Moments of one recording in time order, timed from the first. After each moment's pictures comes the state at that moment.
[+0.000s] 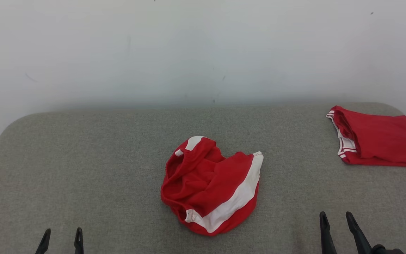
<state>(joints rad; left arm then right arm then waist) 0.16 0.20 0.03 0.08 -0.16 -0.06 -0.26 0.16 -0.07 -0.06 0.11 0.20 0.13 -0.26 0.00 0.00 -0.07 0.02</state>
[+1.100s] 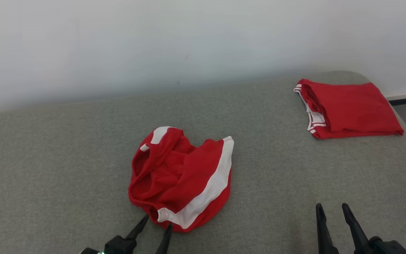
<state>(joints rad) -0.13 0.18 -0.41 0.43 -0.30 -0.13 -0.26 0.13 -0.07 -0.04 0.11 0.21 0.13 -0.26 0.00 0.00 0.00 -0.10</state>
